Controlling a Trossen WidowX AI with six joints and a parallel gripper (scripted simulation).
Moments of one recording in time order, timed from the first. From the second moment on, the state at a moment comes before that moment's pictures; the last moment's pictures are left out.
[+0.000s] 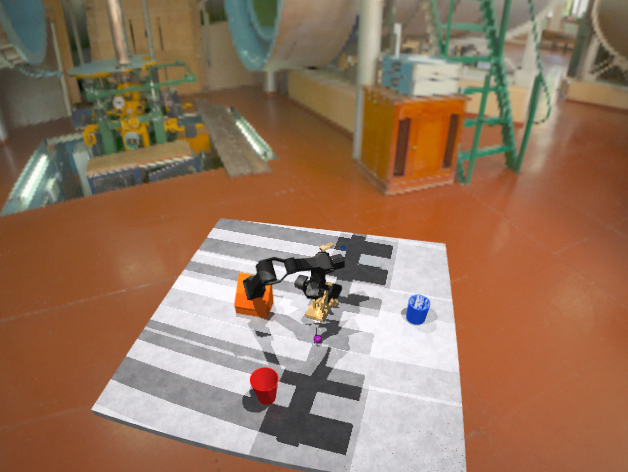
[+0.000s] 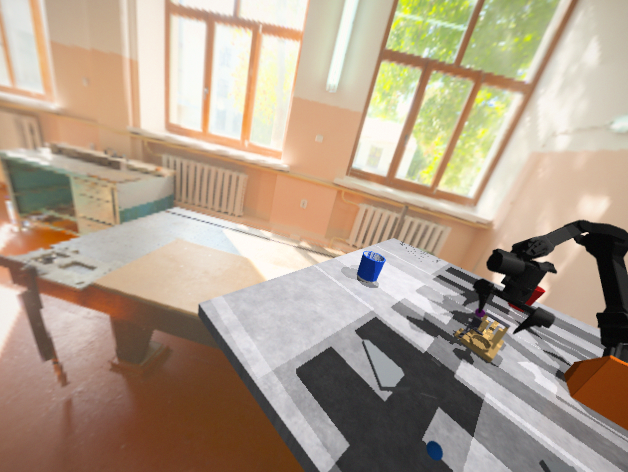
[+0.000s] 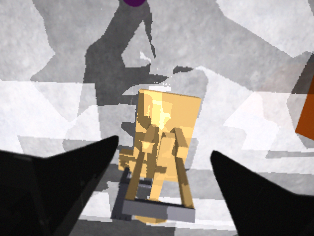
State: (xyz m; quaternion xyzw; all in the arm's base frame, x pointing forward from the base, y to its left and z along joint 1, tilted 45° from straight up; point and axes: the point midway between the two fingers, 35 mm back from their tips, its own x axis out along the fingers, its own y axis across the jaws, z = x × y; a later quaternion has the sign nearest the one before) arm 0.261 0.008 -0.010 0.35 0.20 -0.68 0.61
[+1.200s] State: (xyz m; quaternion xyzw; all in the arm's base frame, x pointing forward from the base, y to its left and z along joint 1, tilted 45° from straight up) arm 0.260 -0.022 -0.039 0.34 0.20 -0.68 0.61
